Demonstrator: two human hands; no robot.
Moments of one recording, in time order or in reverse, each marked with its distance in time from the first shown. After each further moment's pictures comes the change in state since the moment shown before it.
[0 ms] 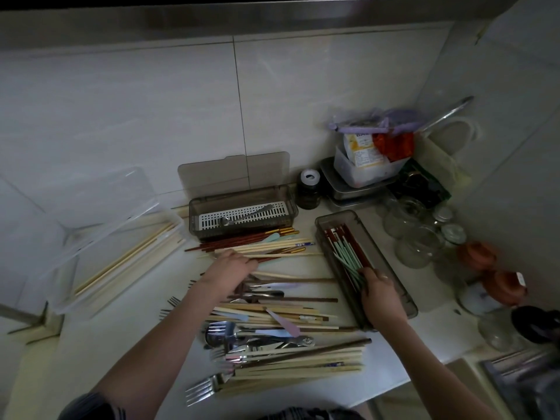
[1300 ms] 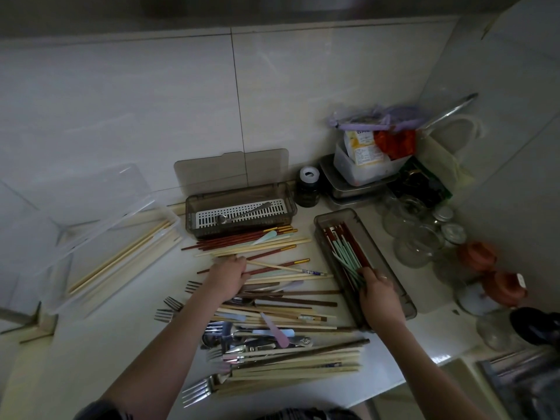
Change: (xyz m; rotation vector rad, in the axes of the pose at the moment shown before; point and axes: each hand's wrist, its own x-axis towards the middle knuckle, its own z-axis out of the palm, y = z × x) left_hand 0.003 0.008 0.017 -0.476 -0.037 -0.323; right_hand -0.004 -0.005 -0.001 0.004 0.020 0.022
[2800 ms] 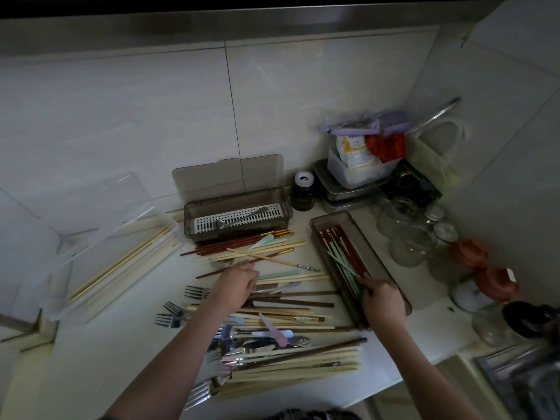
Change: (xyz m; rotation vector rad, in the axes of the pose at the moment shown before) left_hand -0.011 0.015 0.012 -0.065 0.123 0.184; right_hand -0.013 0.002 -0.005 0.079 0.087 0.112
